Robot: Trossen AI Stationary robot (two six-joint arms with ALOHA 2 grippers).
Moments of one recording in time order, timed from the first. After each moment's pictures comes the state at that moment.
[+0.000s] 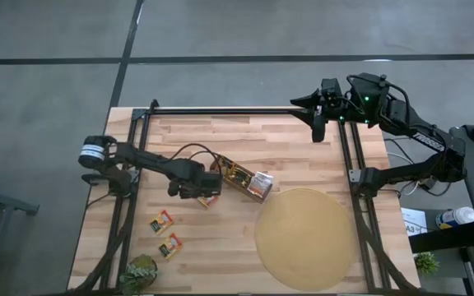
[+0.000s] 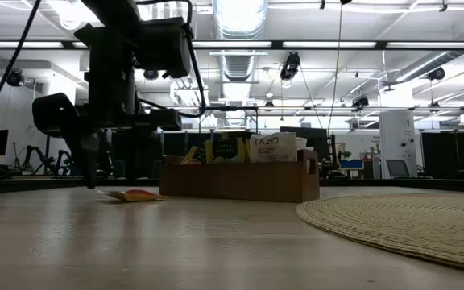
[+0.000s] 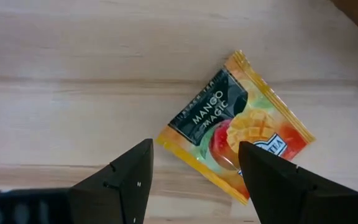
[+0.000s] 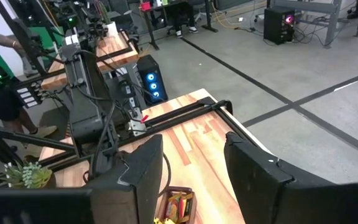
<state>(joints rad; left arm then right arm) -0.05 1.64 0.99 -0.78 0.01 -1.66 -0.36 1.08 1.39 -0.53 -0.10 0.22</state>
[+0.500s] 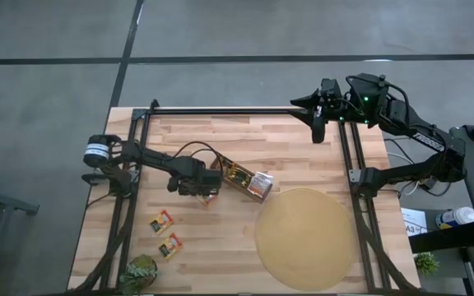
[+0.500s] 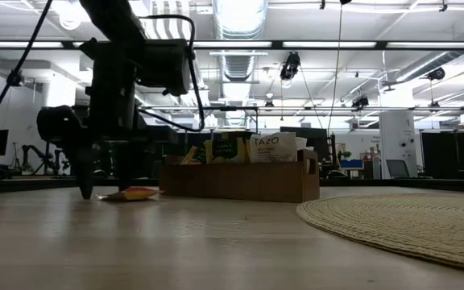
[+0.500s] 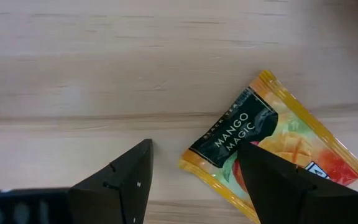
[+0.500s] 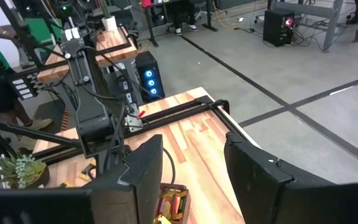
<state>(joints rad) 0.00 1.70 0.96 -0.77 0.01 -1.55 -0.36 1.08 1.39 -0.54 -0.10 0.18</state>
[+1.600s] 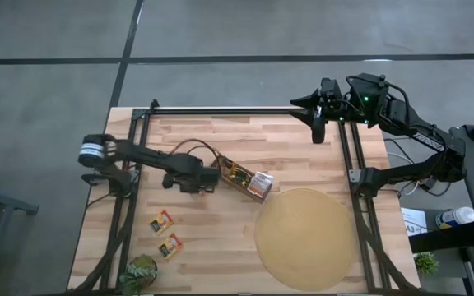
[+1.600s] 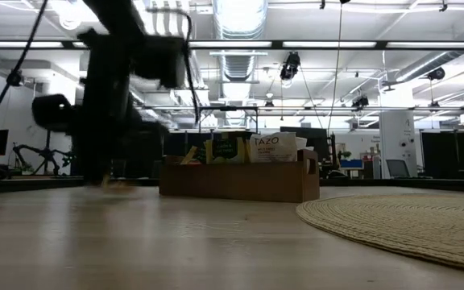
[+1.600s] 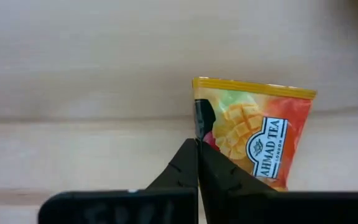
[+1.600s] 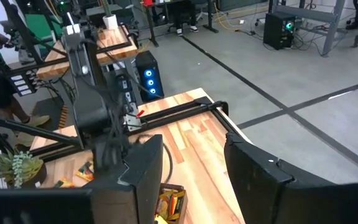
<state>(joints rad) 0.01 1.64 0.98 -0.90 -0.02 -1.52 -0.36 1.08 1.39 -0.54 -0.11 0.15</state>
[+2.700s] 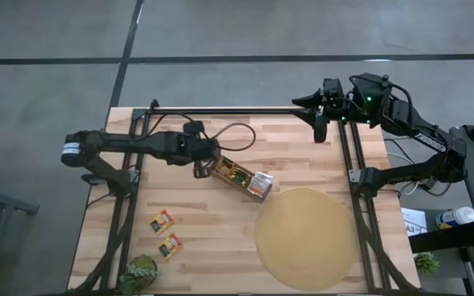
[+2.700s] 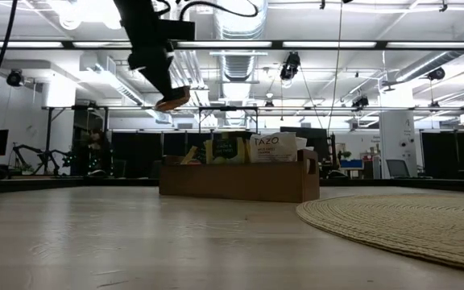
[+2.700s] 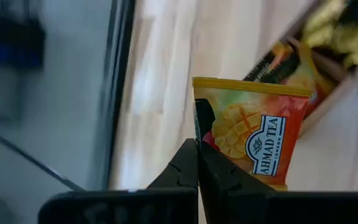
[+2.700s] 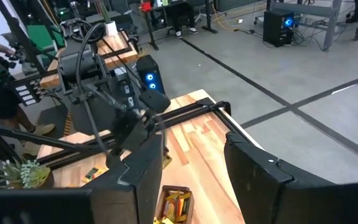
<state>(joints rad) 0.06 1.46 1.28 -0.94 -0.55 0.06 -0.36 1.07 1.39 -0.54 -0.10 0.21</state>
